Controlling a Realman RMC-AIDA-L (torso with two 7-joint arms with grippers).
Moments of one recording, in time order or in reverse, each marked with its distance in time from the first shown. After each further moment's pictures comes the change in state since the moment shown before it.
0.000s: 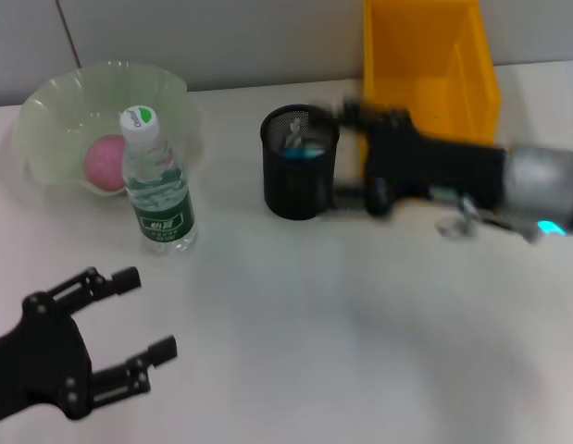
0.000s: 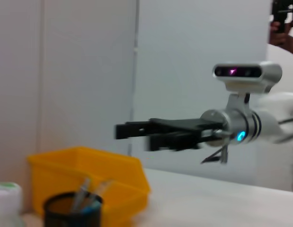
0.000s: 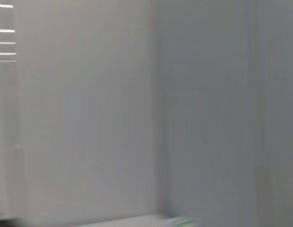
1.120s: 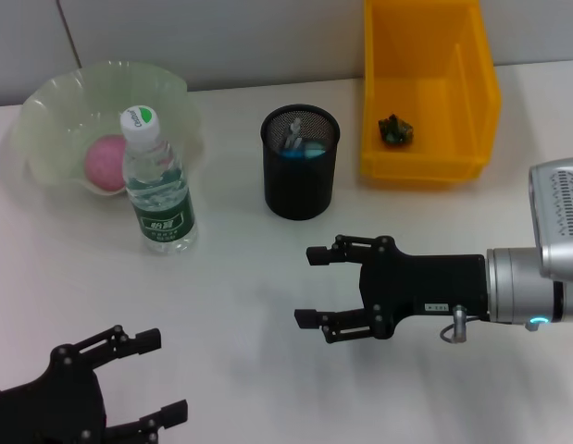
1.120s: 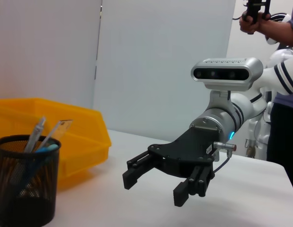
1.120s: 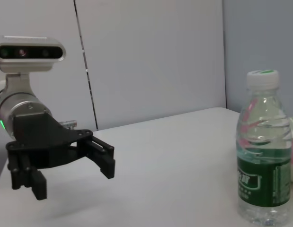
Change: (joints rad) left arm -0.120 0.019 -0.089 -0.262 0.172 0.091 0.097; right arm 0.041 0.042 0.210 0.212 -0.439 -0.067 -0.051
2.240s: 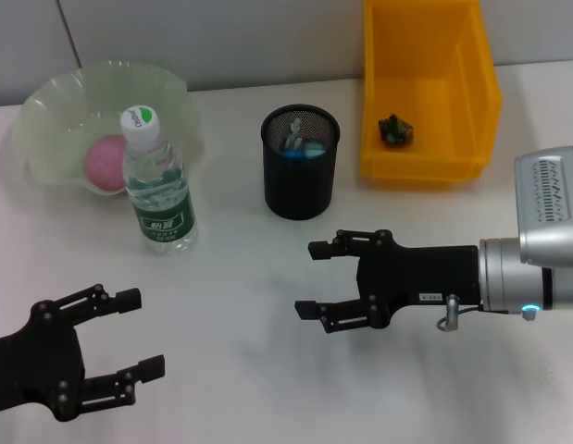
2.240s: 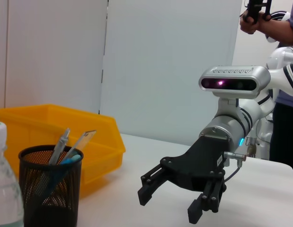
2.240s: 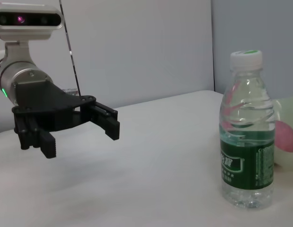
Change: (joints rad) left arm -0.146 0.070 -0.087 -0.136 0.028 0.021 0.008; right arm 0.030 -0.003 0.000 0.002 -0.034 0.063 0.039
